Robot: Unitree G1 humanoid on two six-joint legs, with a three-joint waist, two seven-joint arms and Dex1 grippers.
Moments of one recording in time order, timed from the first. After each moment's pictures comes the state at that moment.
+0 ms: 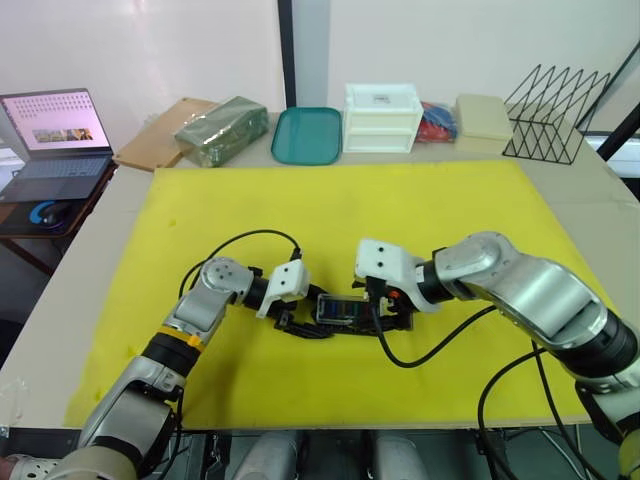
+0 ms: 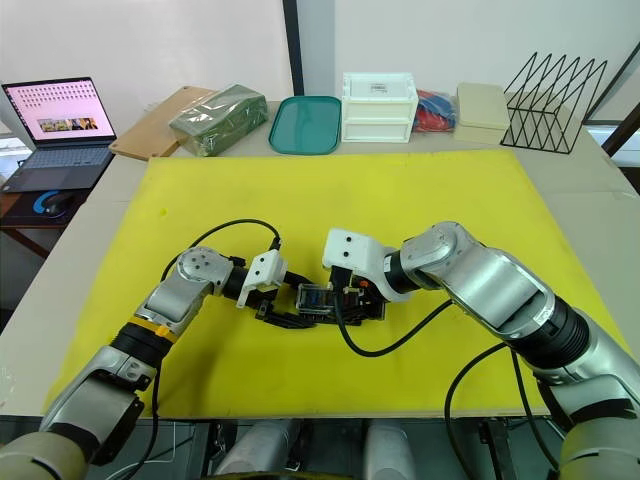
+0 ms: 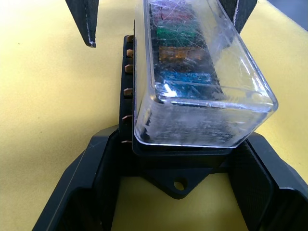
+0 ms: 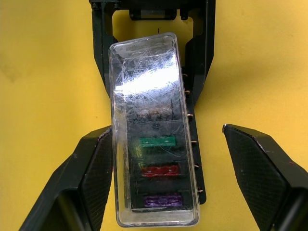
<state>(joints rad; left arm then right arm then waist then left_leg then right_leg) -0.59 0.43 -0.37 0.34 -0.18 0.01 -1.39 -0.77 -0.84 0.48 -0.53 0.41 1.14 0.92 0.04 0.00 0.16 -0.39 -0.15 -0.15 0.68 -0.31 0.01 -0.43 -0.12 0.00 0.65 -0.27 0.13</state>
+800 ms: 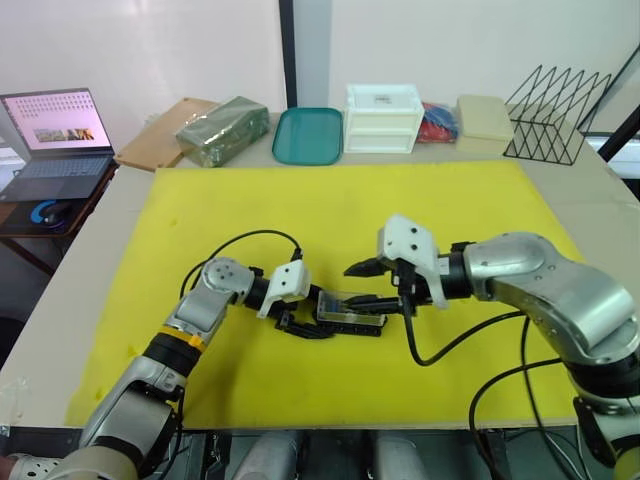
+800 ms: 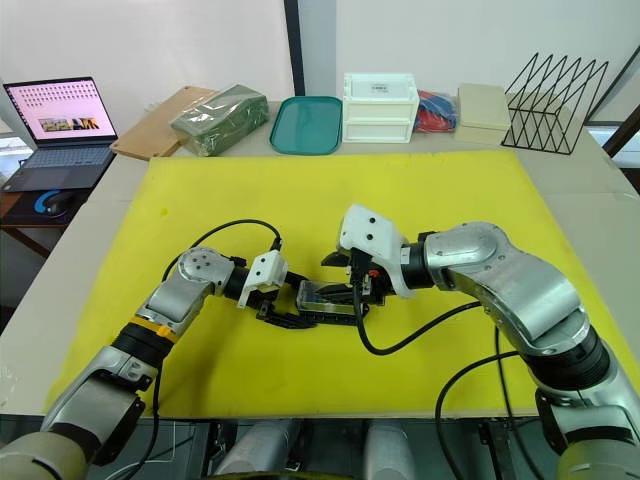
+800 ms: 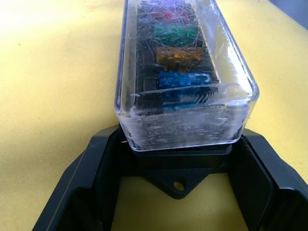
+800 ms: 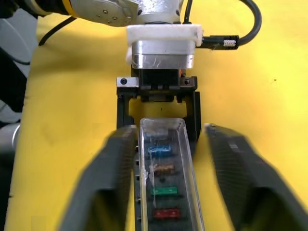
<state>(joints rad) -0.59 0.42 -0.37 0.34 -0.17 0.01 -1.39 -0.59 -0.79 0.19 -0.58 0.55 0.98 0.90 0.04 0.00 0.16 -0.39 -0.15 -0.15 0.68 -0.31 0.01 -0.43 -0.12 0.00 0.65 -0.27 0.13</state>
